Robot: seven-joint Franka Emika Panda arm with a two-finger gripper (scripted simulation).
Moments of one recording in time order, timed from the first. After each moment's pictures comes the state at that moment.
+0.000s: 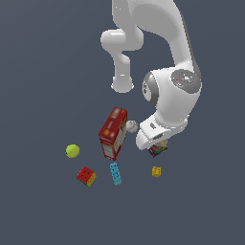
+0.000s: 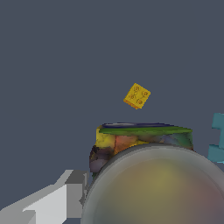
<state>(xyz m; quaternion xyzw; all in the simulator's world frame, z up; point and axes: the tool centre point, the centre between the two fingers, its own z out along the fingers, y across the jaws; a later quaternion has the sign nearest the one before) 0.050 0.144 0.160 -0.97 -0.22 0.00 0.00</state>
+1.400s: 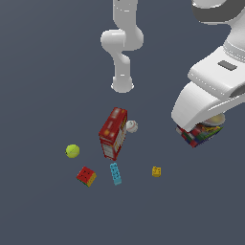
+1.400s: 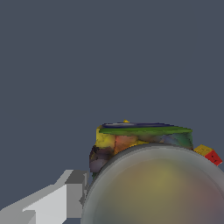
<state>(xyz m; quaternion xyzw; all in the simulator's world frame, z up) 0.116 0.189 0.379 -0.97 -0.22 0.00 0.00</state>
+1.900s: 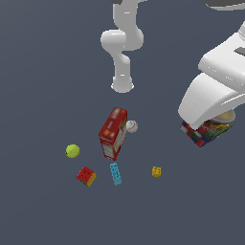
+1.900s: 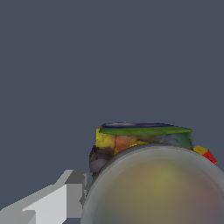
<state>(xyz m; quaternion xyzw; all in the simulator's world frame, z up) 0.124 0.193 0.398 -0.97 -0.22 0.00 0.00</state>
